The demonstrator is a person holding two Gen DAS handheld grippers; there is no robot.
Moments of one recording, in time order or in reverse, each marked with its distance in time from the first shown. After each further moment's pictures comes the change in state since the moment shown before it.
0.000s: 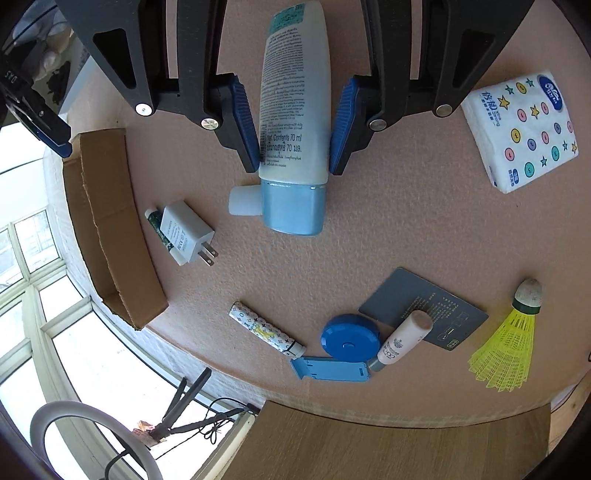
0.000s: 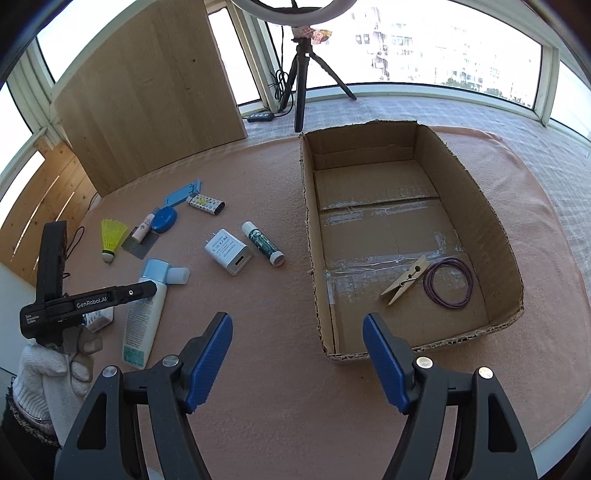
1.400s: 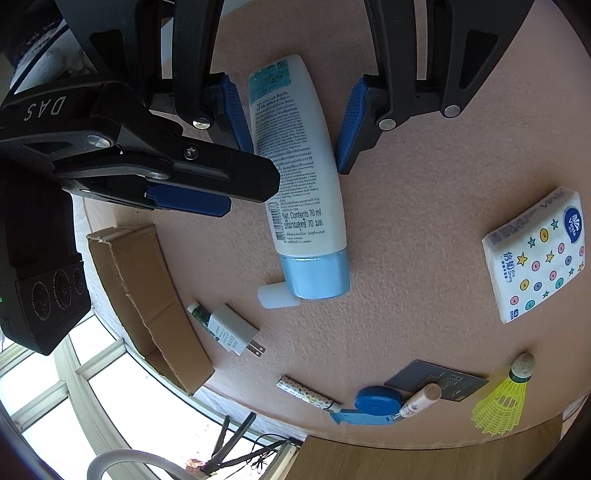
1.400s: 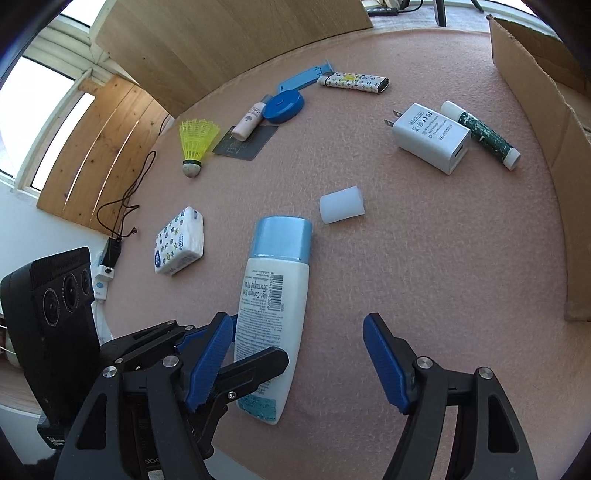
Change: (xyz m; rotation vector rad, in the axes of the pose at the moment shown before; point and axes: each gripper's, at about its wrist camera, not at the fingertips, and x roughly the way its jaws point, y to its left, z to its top) left arm -0.020 -0.002 -0.075 0.097 0.071 -0.101; right arm 0.096 0.116 -0.033 -0.029 0.300 0.343
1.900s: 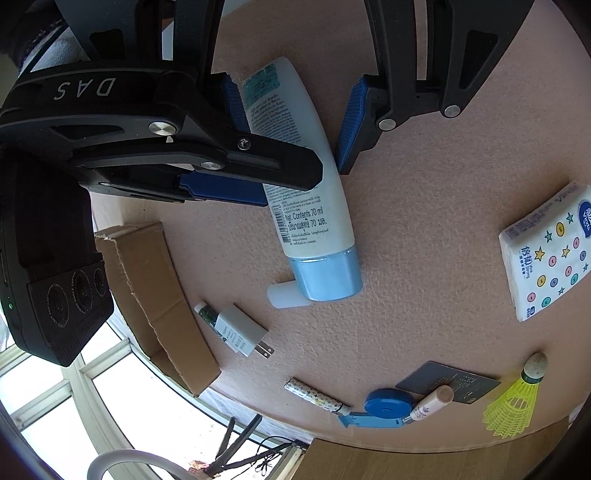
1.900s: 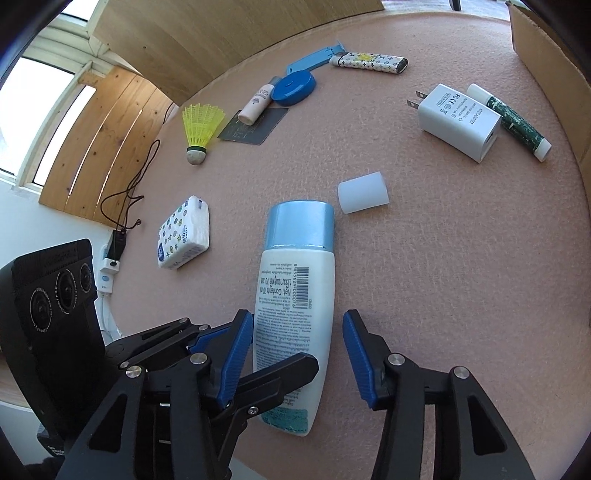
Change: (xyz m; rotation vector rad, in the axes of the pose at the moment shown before) left arm 0.006 -0.005 0.005 0.002 0.008 -0.027; right arm 0.015 0.004 0.004 0.001 0.047 0.042
